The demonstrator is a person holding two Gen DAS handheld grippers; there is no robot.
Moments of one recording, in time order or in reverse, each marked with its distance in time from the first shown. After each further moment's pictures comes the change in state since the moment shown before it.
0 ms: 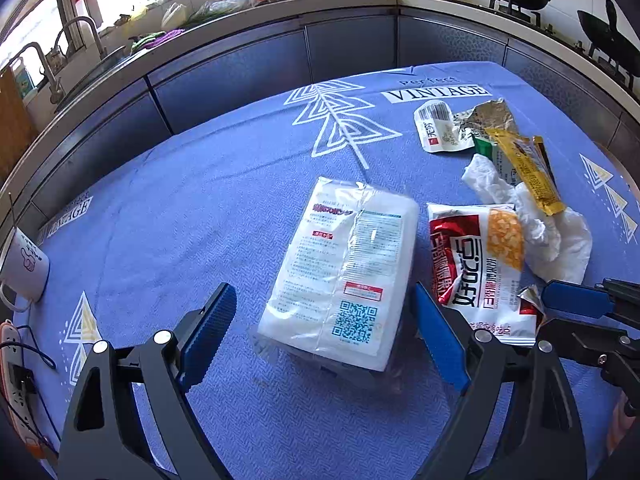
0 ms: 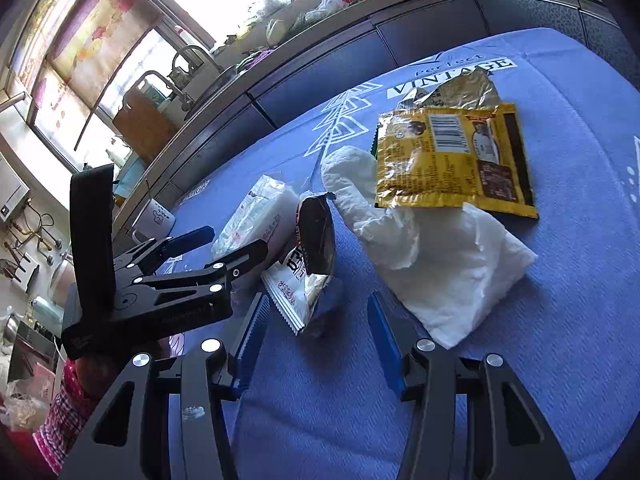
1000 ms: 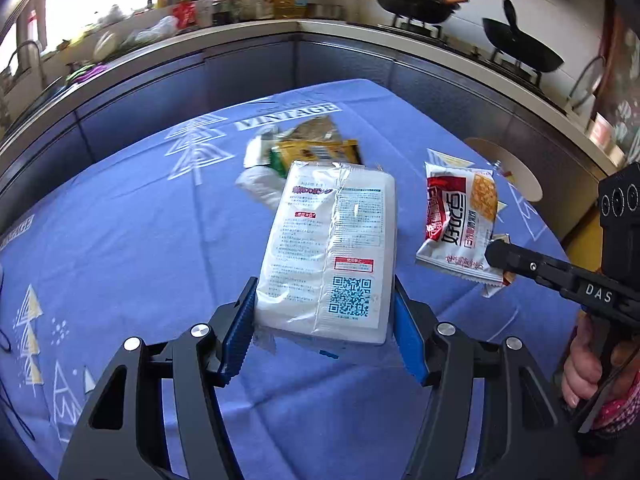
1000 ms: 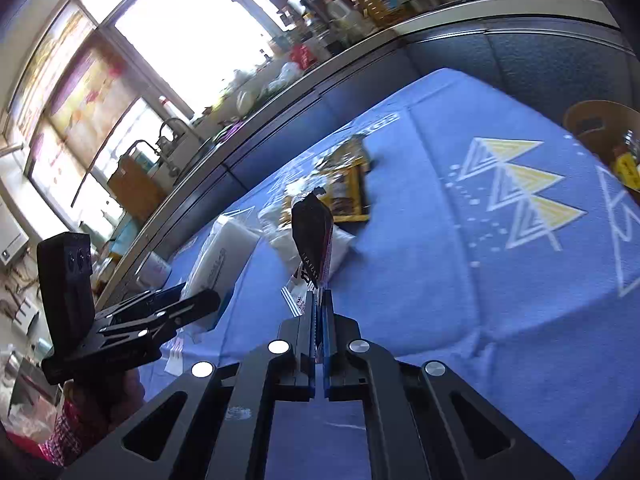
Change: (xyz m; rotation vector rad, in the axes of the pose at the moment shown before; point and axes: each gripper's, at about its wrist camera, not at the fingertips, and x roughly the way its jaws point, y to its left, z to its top) left arm -0.089 -0.111 -0.023 0.103 -0.084 -0.296; right arm -0.142 -0.064 -0.050 0.121 -0.256 -0.063
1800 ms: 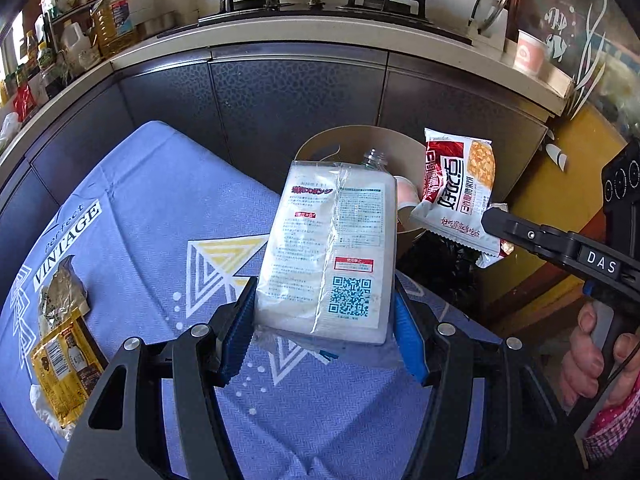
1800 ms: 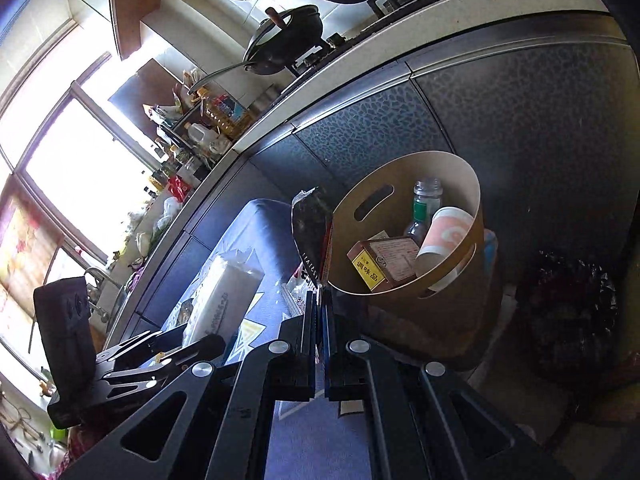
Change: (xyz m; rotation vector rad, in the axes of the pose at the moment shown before) left arm 0.125 -0.224 0.109 0.335 0.078 -0.201; right arm -0.134 -0.174 0.043 0.315 -0.314 -0.235
